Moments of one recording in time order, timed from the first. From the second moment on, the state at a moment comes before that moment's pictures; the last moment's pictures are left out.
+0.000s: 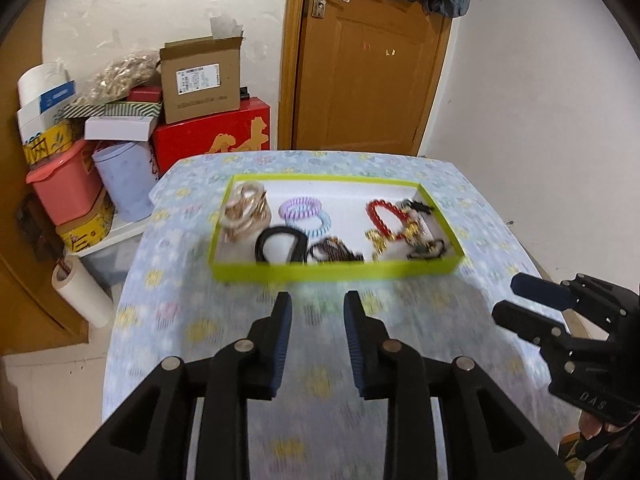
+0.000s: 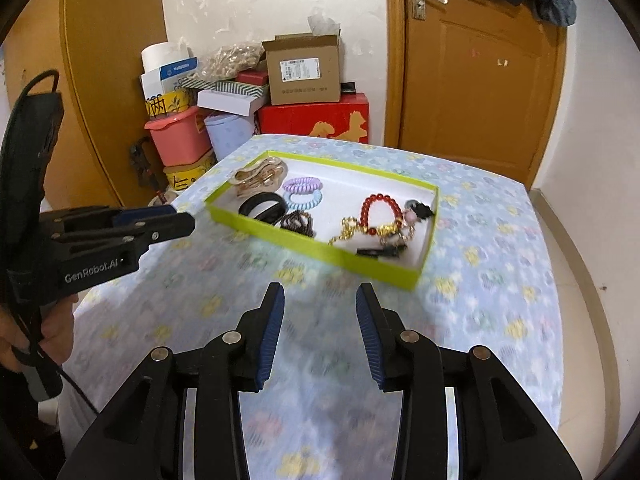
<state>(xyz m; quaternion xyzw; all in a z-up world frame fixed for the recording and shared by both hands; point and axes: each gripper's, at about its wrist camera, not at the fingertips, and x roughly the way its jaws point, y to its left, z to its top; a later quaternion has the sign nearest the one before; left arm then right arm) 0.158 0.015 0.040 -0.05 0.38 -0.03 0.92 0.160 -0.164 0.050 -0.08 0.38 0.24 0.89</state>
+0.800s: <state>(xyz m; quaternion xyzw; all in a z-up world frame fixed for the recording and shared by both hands) 0.037 -0.017 0.021 -0.03 0.37 0.00 0.93 0.060 -0.191 0.038 -0.09 0.38 0.20 0.90</state>
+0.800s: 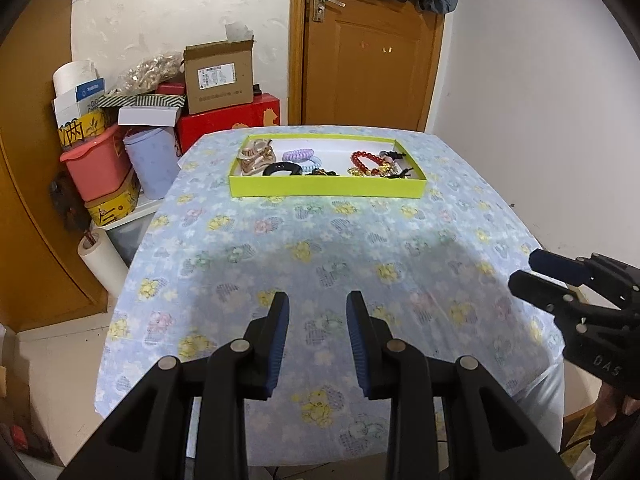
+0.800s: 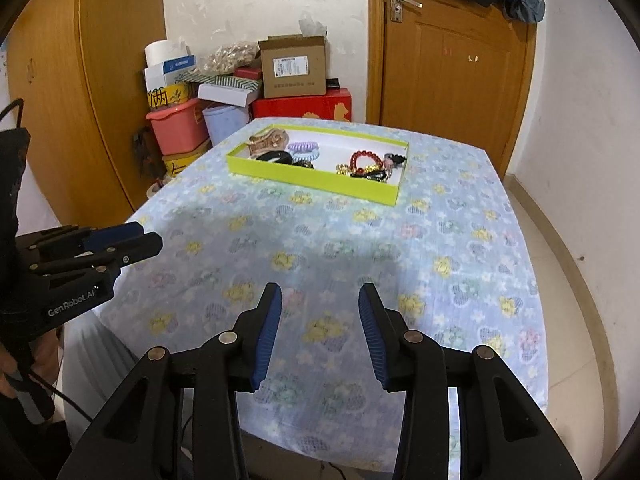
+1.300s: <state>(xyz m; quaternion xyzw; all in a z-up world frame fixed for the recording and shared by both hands) 0.079 -0.007 -0.003 -0.05 0.39 0.01 0.92 0.098 -0.181 0.017 -0.10 0.39 0.18 0.90</state>
